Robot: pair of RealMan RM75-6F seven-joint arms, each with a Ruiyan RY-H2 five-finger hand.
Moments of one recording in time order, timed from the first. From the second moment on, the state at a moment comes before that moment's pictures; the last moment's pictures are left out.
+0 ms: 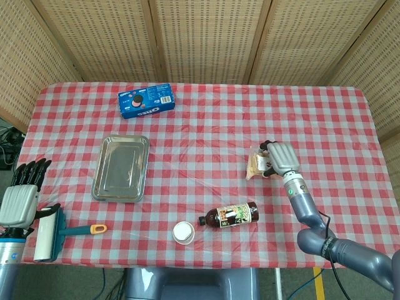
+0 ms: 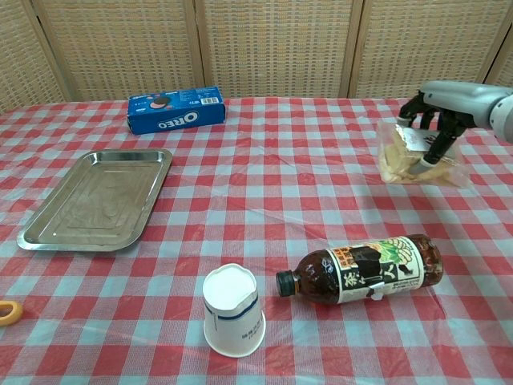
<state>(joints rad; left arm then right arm) -0.19 -1.19 -0.10 -1.67 1.36 1.40 0.19 0.74 -1.49 0.27 -1.33 -0.97 0.90 -0.27</state>
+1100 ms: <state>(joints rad) -0.19 -1.16 -0.10 -1.67 1.37 1.38 0.10 1.16 -1.70 0.39 -1.43 -0.62 1.00 -0.74</state>
